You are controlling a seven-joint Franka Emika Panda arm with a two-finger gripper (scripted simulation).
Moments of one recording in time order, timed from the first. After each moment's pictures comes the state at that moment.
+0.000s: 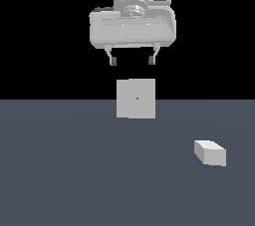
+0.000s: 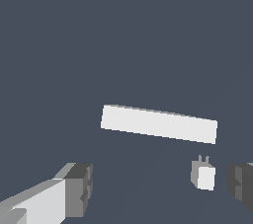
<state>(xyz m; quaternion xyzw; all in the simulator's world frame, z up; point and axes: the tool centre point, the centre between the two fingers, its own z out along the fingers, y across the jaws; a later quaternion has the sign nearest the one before) 0.010 -0.012 0.191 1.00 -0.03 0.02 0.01</state>
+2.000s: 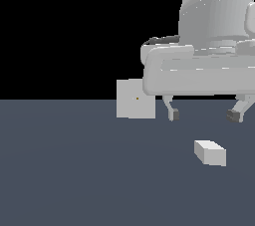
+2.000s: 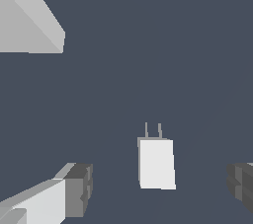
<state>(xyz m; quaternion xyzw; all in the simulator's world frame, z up) -0.085 -0.127 0.071 0.99 -0.08 0.10 0.01</state>
